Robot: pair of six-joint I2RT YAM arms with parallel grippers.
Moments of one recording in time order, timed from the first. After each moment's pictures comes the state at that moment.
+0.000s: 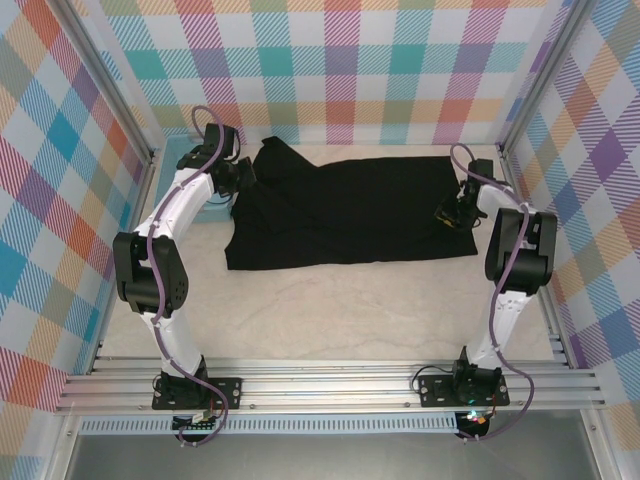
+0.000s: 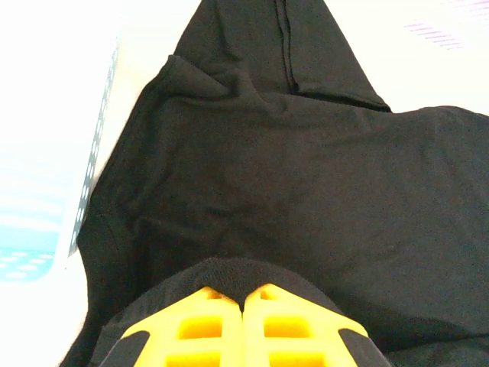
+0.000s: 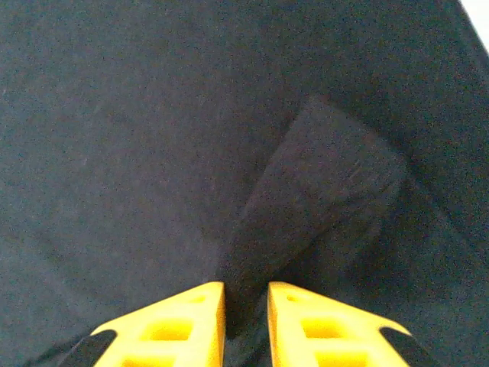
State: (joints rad) left arm -0.15 1.88 1.69 -0.71 0.05 -0.47; right arm -0.13 2.06 1.47 -0.60 -0.25 0.41
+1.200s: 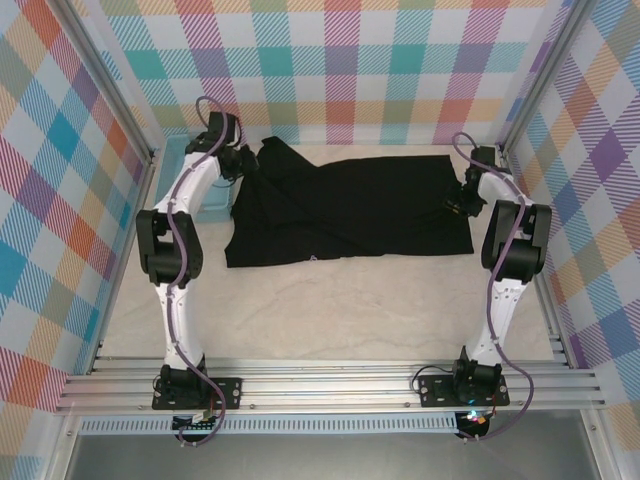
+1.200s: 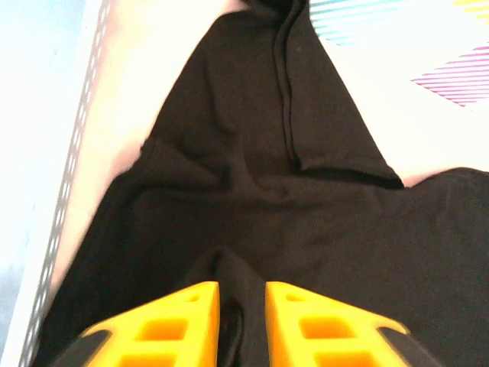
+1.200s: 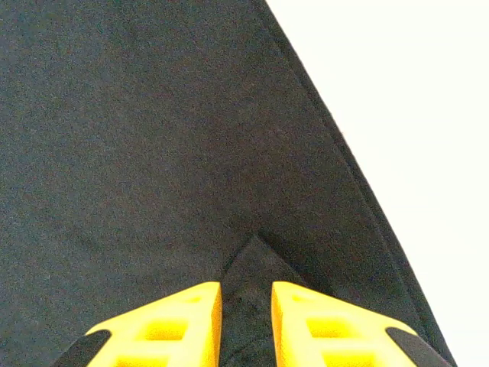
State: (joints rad) left arm -0.12 2.21 2.06 -0.73 0.11 -0.47; right arm -0.14 2.17 1.67 -0.67 -0.14 0.36
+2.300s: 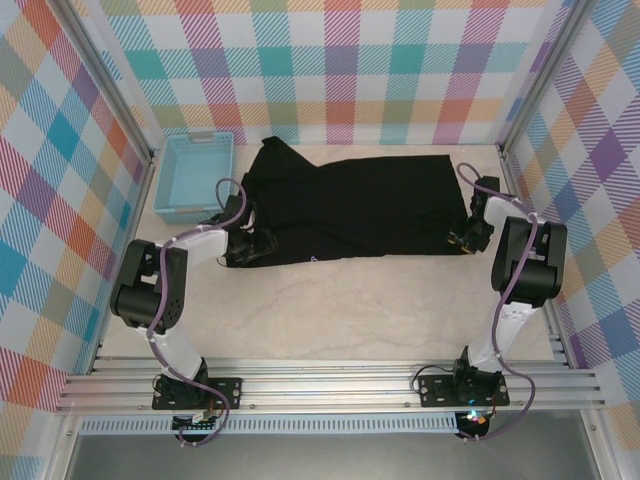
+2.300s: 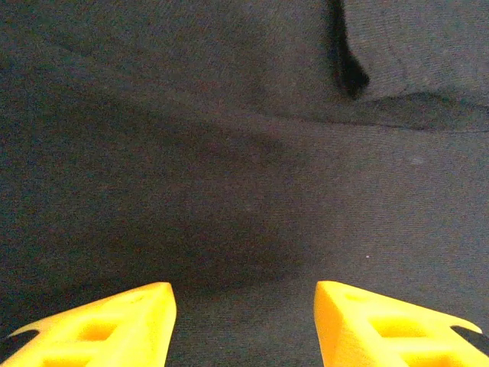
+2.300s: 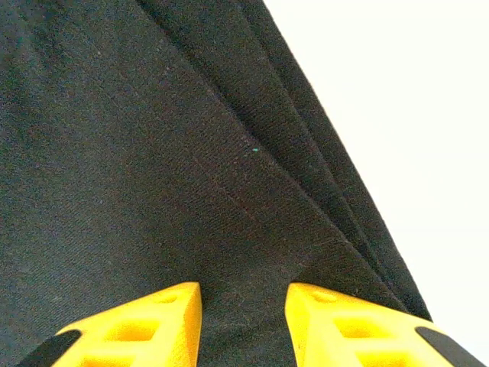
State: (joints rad) left arm -0.24 1.75 0.98 -0.31 0.15 -0.57; right arm -0.17 1.93 1.28 -0.71 -0.05 0.39
